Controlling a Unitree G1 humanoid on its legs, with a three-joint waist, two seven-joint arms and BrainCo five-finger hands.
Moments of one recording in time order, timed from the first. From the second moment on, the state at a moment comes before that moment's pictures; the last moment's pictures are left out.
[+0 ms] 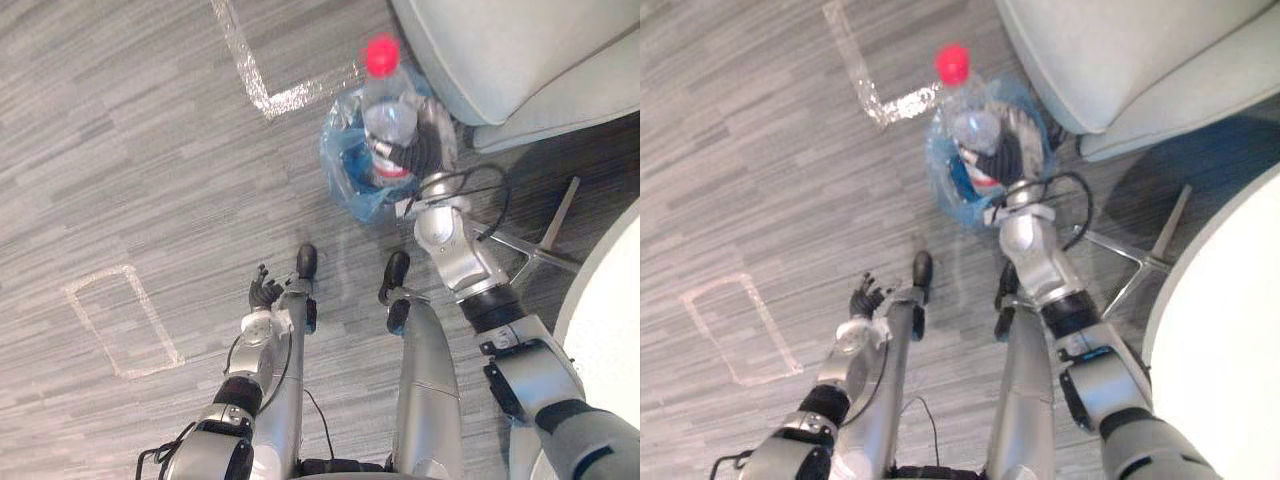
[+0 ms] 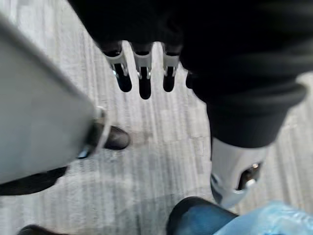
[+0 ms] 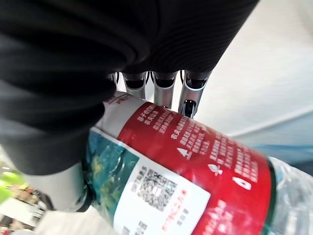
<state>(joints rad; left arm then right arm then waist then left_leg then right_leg) -0.38 0.01 -0.03 0.70 -0.30 -0.12 0.32 -0.86 -0.36 0.28 0.32 -0.39 -0.04 -0.45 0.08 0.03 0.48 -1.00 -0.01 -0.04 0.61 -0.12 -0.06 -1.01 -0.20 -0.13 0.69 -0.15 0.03</state>
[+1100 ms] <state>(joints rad) -0.46 0.02 -0.02 0.69 -0.33 -0.13 0.33 -1.07 -0.35 0.24 0.66 -0.30 -0.02 -0.46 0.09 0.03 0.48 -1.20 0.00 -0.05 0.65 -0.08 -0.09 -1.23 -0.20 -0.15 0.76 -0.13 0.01</state>
